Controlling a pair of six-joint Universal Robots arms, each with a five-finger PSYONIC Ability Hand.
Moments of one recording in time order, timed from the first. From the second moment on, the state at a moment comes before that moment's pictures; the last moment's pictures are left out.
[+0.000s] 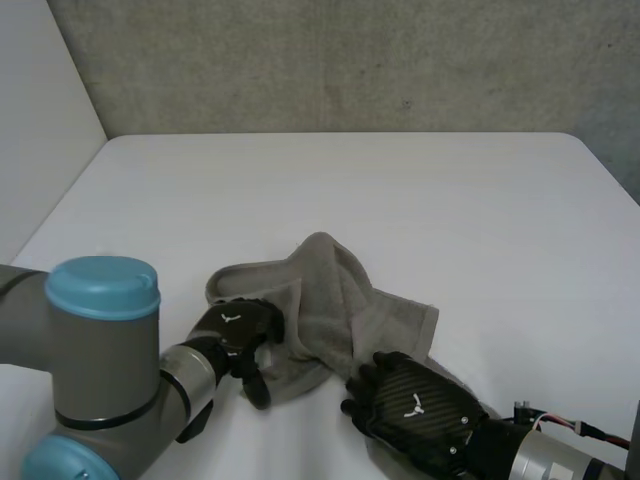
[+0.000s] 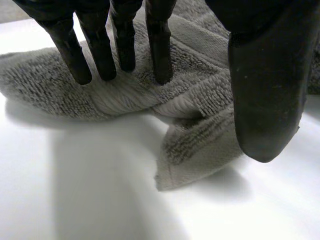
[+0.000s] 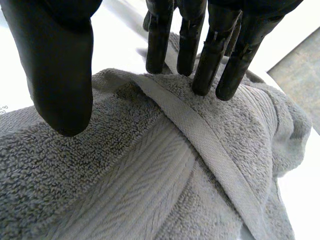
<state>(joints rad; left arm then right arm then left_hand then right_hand) 4.14 -1.98 -1.75 3.16 -1.52 3.12 1.83 -1.43 2.25 -0.22 0.69 2.18 0.35 0.36 0.37 0.37 0.15 0.54 0.53 0.53 0.53 0.37</state>
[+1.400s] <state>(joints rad) 4.17 -1.96 -1.76 3.18 -1.49 3.11 1.69 -1.53 2.07 -0.29 0.86 2.70 0.82 0.83 0.83 0.83 0.65 1.31 1.28 1.34 1.34 1.15</state>
